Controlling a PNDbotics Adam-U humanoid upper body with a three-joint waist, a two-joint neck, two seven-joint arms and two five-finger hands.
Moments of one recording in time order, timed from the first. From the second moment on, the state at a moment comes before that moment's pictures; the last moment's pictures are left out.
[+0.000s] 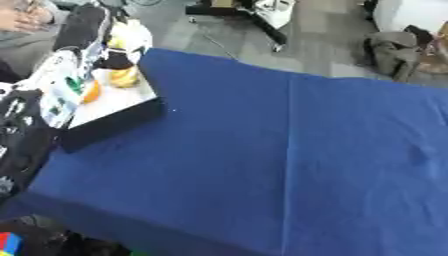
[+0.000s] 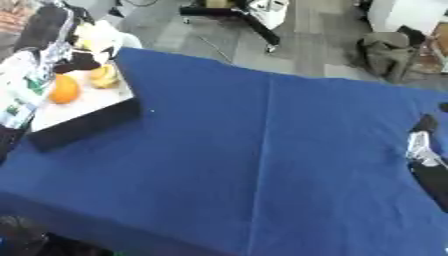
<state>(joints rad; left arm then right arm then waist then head) -0.61 0.65 -0.13 -1.19 -0.99 0.29 0.03 -0.07 -0.38 0.17 -1.98 0.51 0.04 -0.44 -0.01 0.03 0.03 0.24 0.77</state>
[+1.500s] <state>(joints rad) -0.24 0.30 -0.21 -1.94 0.02 0.00 0.06 0.04 -0.29 0.08 -1.98 0.49 0.02 -0.32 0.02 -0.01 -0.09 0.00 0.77</state>
